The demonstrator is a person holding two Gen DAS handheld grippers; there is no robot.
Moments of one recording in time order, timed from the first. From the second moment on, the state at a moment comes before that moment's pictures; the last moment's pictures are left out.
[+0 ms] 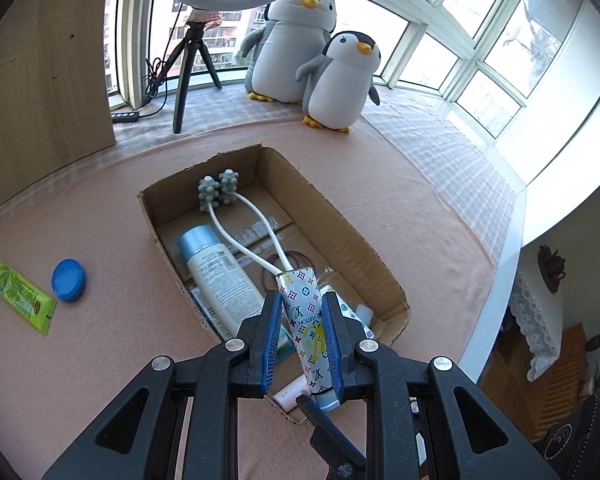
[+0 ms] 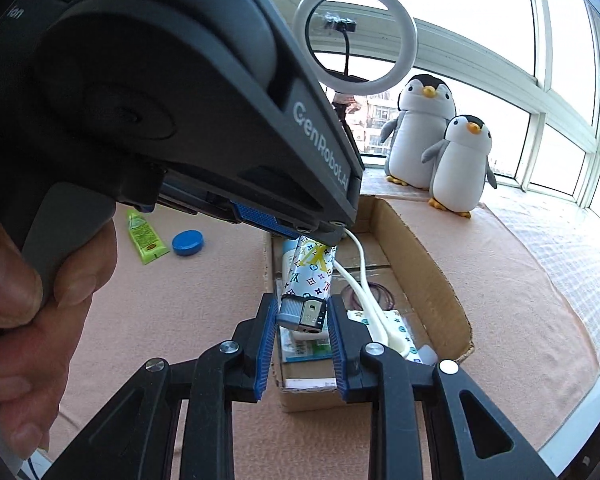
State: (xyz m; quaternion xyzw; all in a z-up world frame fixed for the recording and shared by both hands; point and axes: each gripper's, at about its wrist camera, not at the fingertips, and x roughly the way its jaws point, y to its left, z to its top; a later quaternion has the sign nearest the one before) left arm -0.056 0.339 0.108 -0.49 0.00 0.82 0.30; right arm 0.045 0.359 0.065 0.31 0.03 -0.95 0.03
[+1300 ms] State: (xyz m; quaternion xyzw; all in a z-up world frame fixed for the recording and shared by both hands) left arm -0.025 0.027 0.054 -0.48 -0.18 0.86 0.03; right arm -0.017 0.227 0.000 0.42 0.08 -0.88 0.21
